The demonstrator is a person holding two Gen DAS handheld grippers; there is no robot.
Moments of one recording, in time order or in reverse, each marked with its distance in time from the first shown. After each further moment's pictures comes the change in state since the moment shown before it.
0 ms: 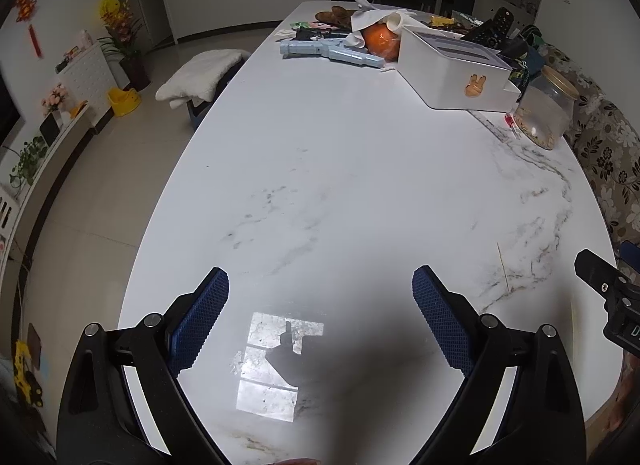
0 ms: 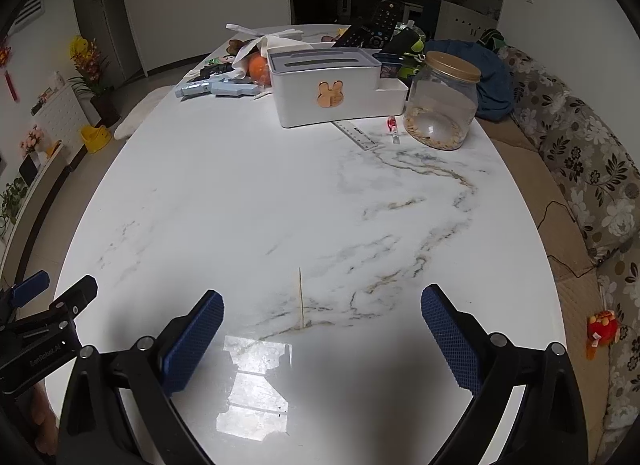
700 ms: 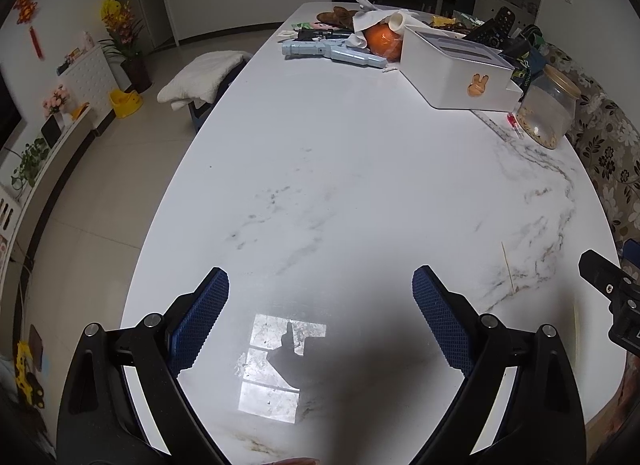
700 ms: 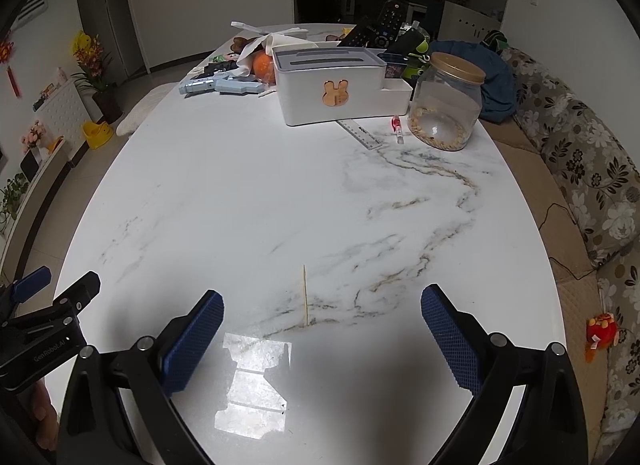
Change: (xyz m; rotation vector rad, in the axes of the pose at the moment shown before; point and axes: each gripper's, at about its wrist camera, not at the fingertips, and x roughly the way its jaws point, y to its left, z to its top) left arm 0.002 0.002 0.000 0.009 -0.006 0.007; right arm -0.001 0.003 0.001 -0.011 0.003 0.002
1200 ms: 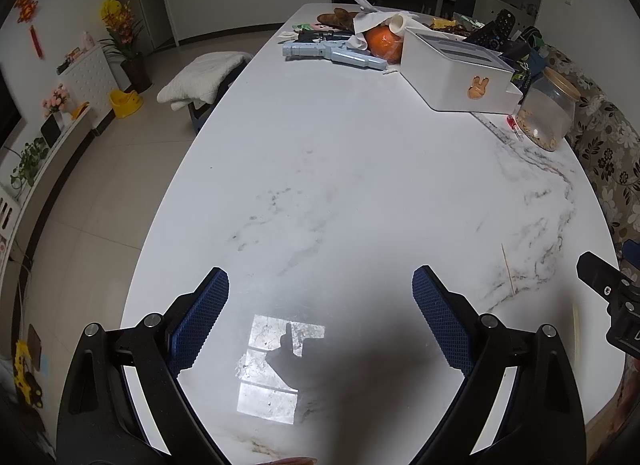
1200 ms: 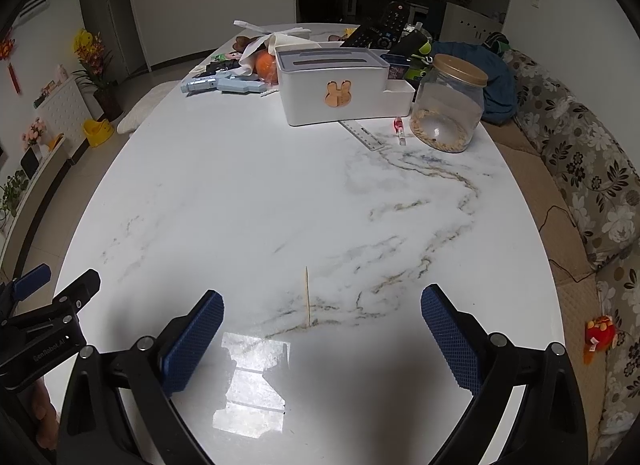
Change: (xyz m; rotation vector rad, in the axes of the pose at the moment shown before) left arm -0.001 0.002 0.000 -0.003 -0.005 -0.005; right arm -0.001 0.004 0.001 -0.006 0.004 -0.004
